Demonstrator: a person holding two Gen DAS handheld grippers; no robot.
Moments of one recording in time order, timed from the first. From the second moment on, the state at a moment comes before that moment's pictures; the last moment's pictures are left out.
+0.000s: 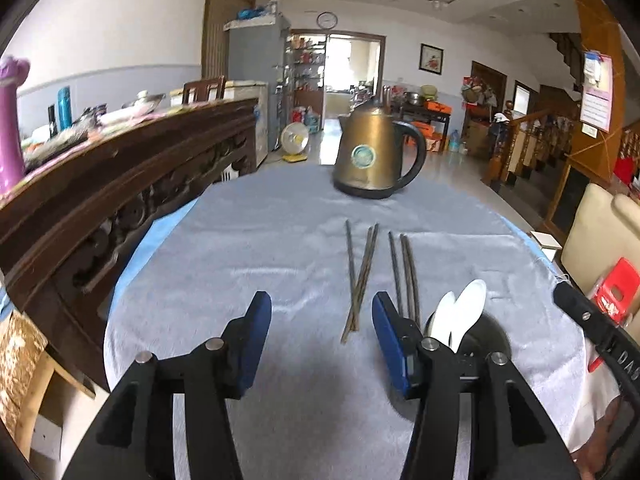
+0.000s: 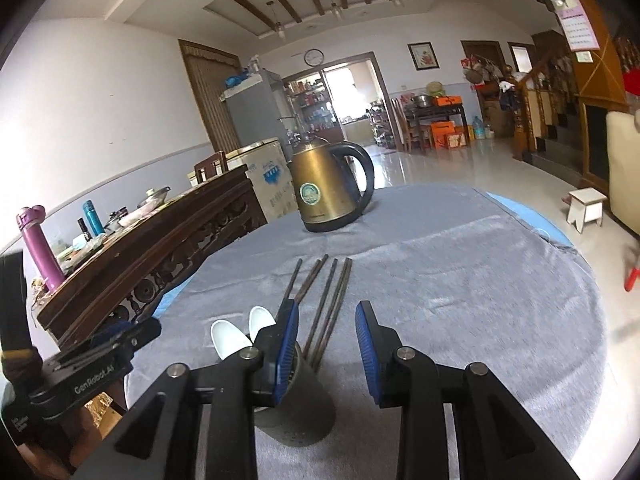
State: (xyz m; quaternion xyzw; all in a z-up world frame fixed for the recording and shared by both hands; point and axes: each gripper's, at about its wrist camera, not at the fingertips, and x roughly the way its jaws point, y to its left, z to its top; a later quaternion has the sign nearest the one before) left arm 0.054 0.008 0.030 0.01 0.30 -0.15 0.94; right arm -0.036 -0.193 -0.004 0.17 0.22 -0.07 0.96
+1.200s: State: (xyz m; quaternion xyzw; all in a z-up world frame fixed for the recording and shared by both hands) left arm 0.222 -0.029 -0.051 0.04 0.46 -0.21 0.86; right arm 0.108 -0.285 -0.085 0.27 0.40 0.00 0.88
